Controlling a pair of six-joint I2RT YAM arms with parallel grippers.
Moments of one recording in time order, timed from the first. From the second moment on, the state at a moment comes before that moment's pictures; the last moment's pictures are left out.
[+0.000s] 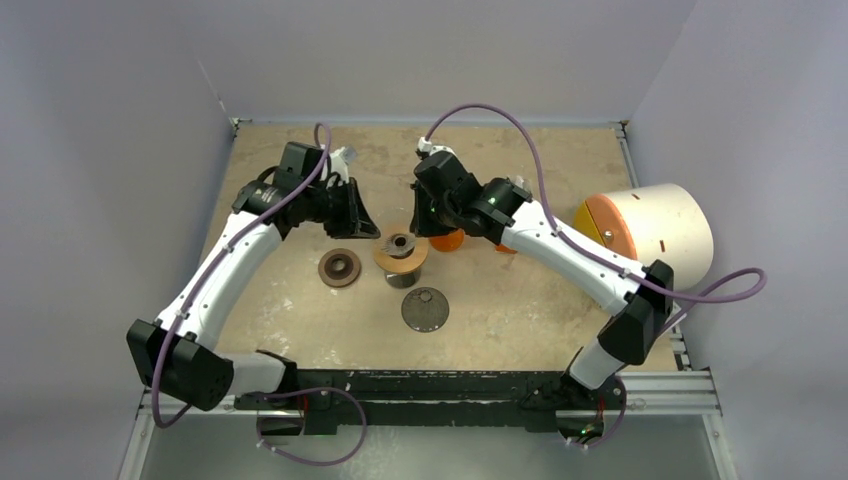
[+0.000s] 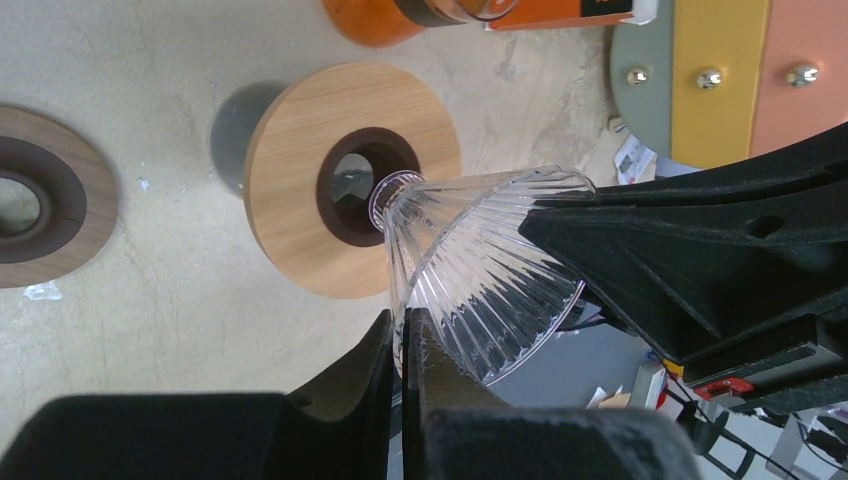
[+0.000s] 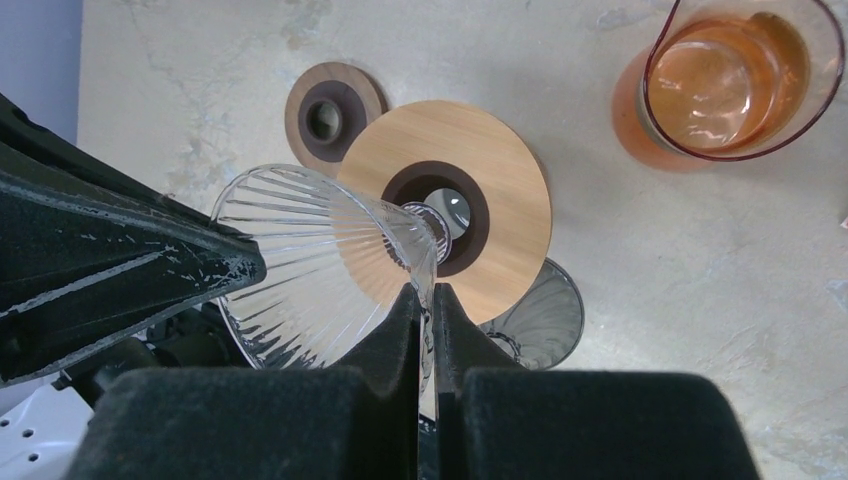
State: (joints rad) left arm -0.35 1.30 1.32 -0.87 0.46 -0.54; right arm 0.89 1.61 1.64 -0.82 0.13 0.65
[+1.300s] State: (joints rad) left arm -0.34 1.45 1.37 -0.93 0.44 -0.42; right arm 0.80 1.67 1.53 -0.72 -0.05 0.74
